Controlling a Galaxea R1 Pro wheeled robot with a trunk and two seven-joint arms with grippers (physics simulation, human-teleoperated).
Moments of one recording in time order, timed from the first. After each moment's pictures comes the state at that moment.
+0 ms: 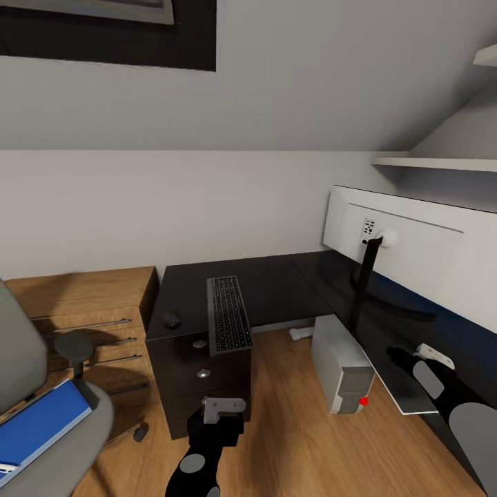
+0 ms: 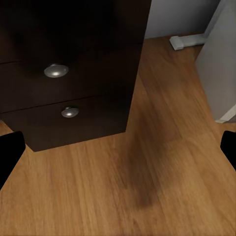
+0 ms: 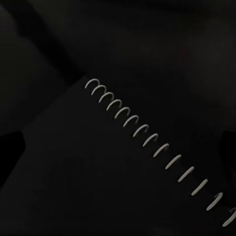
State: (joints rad) left arm -0.10 -0.12 -0.50 -1.44 0.24 0.49 0.52; right arm -0.80 -0.34 -0.07 -0.37 -0.60 0.22 -0.14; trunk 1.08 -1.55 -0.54
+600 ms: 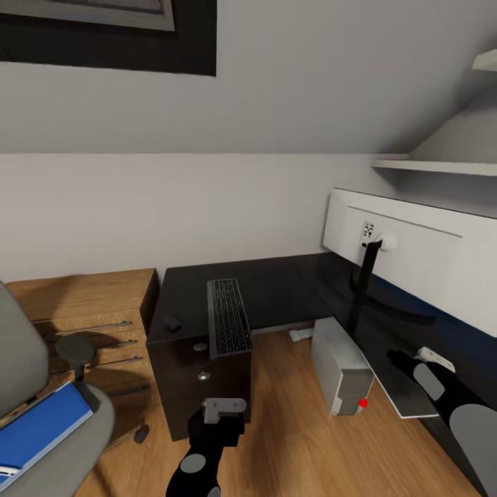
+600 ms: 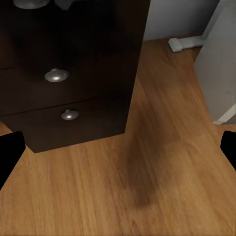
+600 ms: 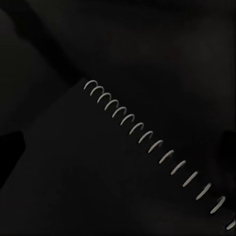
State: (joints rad) left arm -0.10 -0.12 -0.50 -1.44 0.24 0.49 0.52; right arm -0.80 -0.34 -0.07 -0.35 -0.62 0.21 -0.14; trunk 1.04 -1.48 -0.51
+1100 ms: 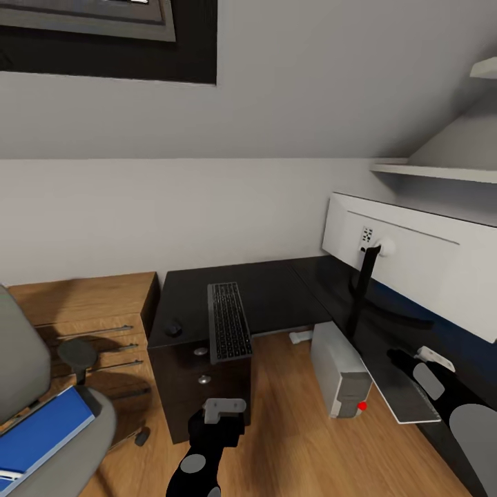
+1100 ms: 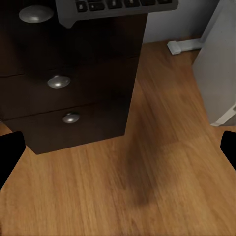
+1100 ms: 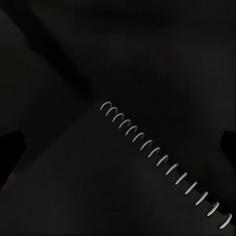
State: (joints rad) left arm -0.10 -0.12 -0.50 -1.44 0.24 0.49 0.52; right arm -0.80 -0.34 -0.07 -0.35 -0.62 0.20 -0.14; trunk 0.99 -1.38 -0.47
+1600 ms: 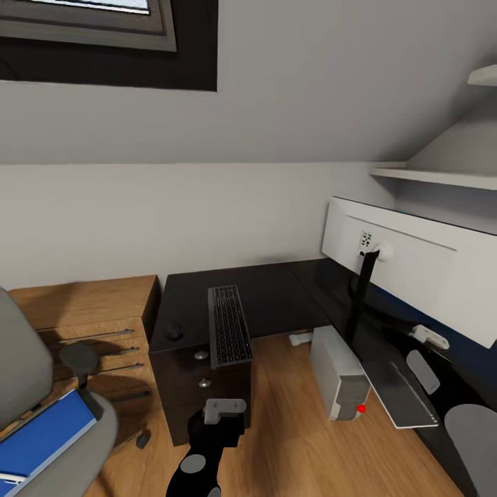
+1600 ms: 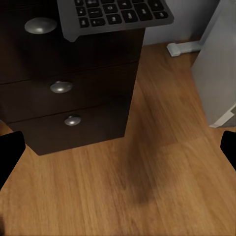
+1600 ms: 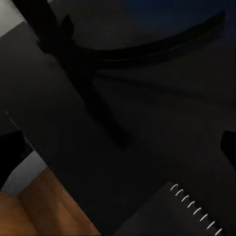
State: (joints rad) left arm -0.10 -0.12 -0.50 -1.44 0.24 0.49 0.52; right arm -0.76 -0.32 -0.07 -0.58 -0.61 0.14 -0.16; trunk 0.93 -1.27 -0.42
